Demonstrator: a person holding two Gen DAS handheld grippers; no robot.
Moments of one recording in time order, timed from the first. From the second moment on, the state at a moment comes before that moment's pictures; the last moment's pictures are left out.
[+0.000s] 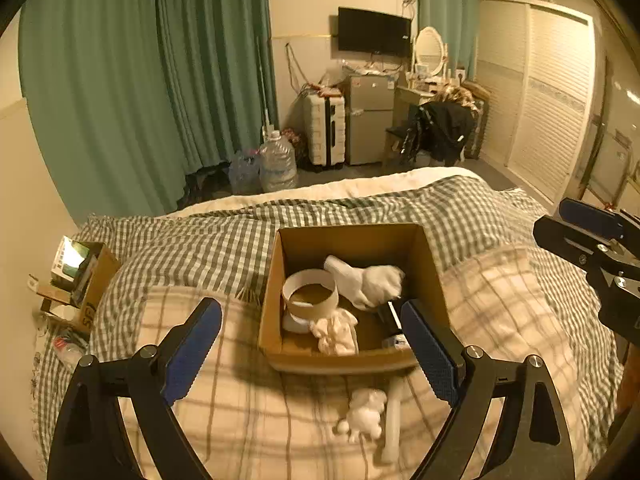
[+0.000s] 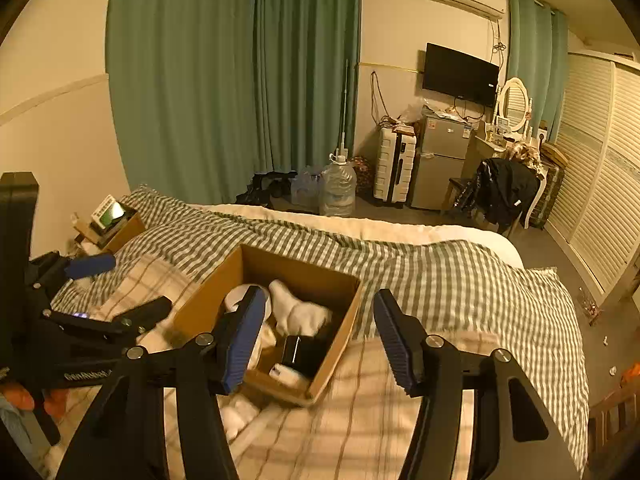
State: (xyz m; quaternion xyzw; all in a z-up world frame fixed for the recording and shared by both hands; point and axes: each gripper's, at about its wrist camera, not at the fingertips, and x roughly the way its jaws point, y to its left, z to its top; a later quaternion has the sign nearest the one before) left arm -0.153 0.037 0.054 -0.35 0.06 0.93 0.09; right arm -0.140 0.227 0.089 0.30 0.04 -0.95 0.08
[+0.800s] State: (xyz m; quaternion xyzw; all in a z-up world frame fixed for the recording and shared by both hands) left arm -0.104 -0.013 -0.096 -0.40 0.04 0.92 0.02; right arm -0.130 0.166 -0.131 0.49 0.08 -0.86 0.08
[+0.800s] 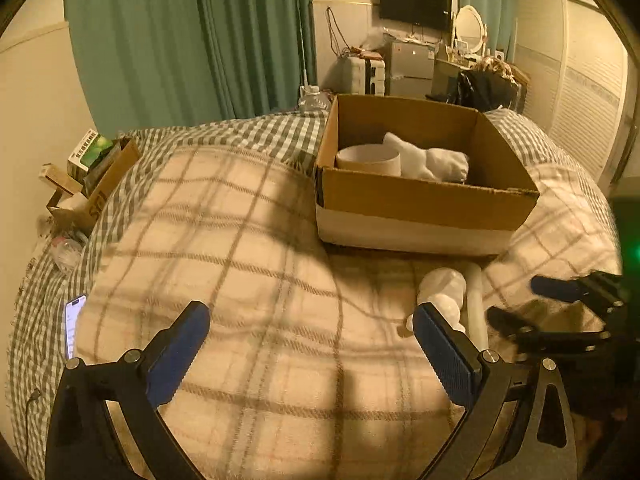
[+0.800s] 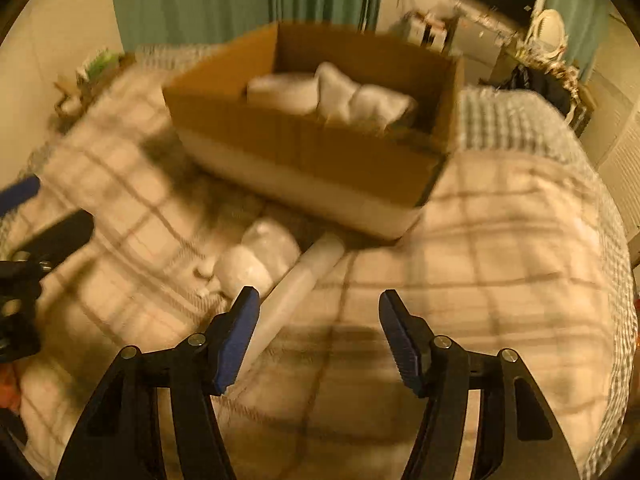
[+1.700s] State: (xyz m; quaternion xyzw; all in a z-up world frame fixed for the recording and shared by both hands) left arm -0.102 0.019 -0.103 -0.43 0.06 0.90 0.04; right arm -0.094 0.184 -0.097 0.46 0.02 -0.88 0.14
